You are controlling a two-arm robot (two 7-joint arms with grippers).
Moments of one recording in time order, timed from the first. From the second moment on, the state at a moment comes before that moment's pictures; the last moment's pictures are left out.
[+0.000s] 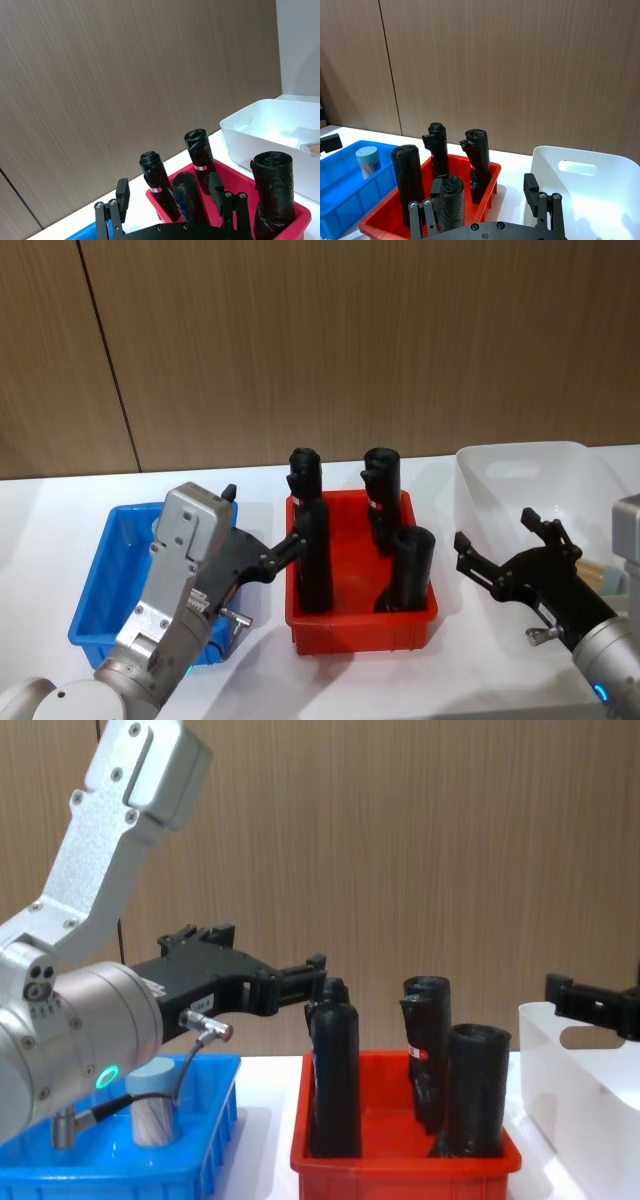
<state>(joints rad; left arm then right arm) -0.24 0.38 0.45 -1.63 -0.20 0.01 -0.01 -0.01 0.34 -0.23 -1.77 0.29 0.03 0.07</state>
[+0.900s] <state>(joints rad) -0.24 0.38 0.45 -1.63 -0.20 0.01 -0.01 0.07 0.33 -0.23 -1.67 0.30 0.16 0.27</state>
